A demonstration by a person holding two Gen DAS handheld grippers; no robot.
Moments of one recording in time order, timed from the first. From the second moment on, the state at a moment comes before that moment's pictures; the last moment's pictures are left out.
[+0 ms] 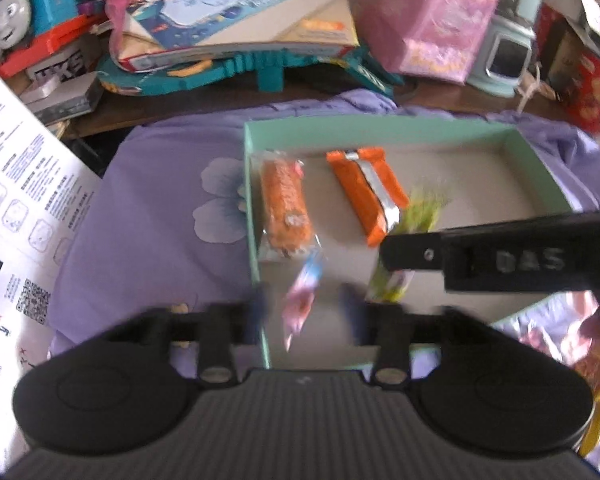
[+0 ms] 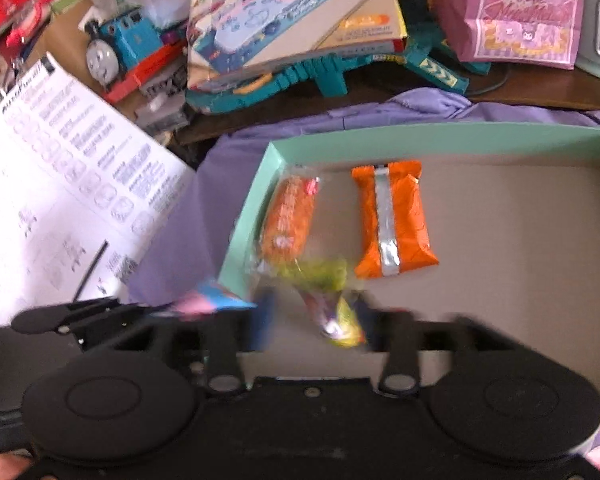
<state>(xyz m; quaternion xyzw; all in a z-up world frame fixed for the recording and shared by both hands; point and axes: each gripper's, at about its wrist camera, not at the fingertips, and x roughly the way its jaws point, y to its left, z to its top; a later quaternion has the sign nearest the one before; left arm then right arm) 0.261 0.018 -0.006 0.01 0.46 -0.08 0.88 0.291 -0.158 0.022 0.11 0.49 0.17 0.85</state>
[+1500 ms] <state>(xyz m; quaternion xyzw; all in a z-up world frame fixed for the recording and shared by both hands) 0.094 -0.024 -0.027 0.04 0.50 -0.09 0.86 0.108 -0.240 0.034 0.11 0.46 0.13 0.87</state>
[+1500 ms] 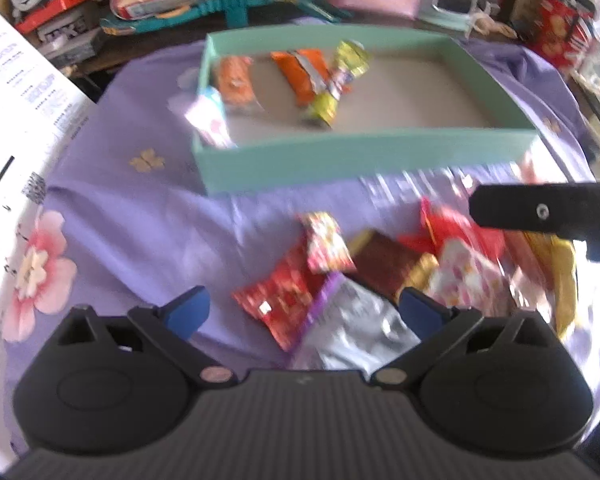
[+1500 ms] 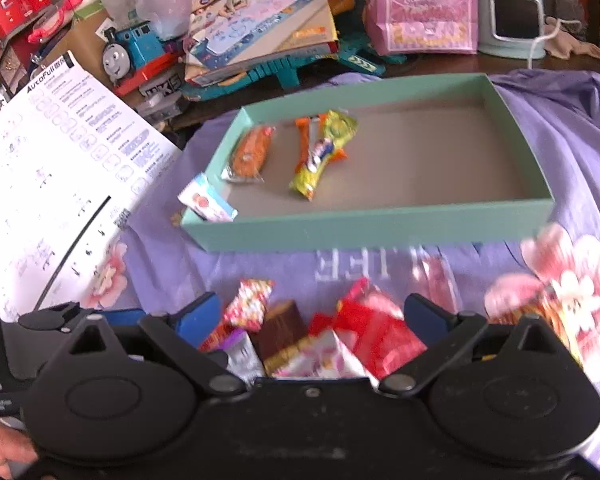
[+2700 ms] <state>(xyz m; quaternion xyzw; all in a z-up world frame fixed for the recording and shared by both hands) 0.075 0.001 -0.050 0.01 0.53 -0.09 0.84 0.076 -0.207 -0.023 -0.03 0.51 0.14 0.85</state>
